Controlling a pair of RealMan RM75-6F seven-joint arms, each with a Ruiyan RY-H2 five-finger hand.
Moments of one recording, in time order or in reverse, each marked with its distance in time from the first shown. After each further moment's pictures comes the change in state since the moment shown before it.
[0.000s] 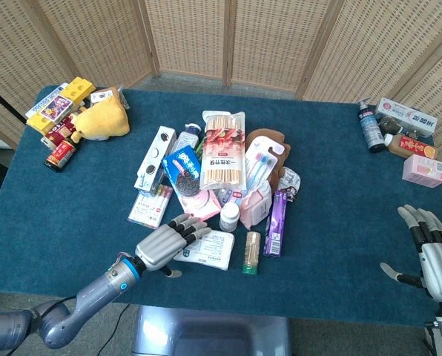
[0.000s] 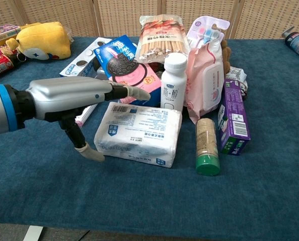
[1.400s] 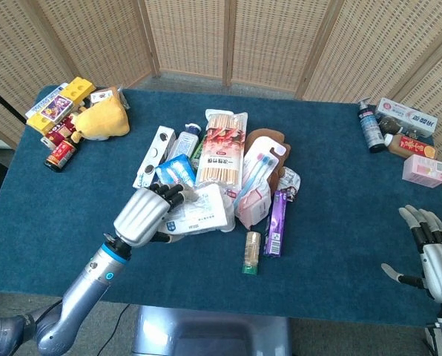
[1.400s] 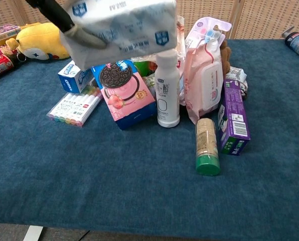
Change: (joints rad) left arm 0.041 0.103 -0.160 -0.234 -0.017 0.365 0.107; right arm -0.005 0.006 -0.002 -0.003 -0.006 0.004 -0.003
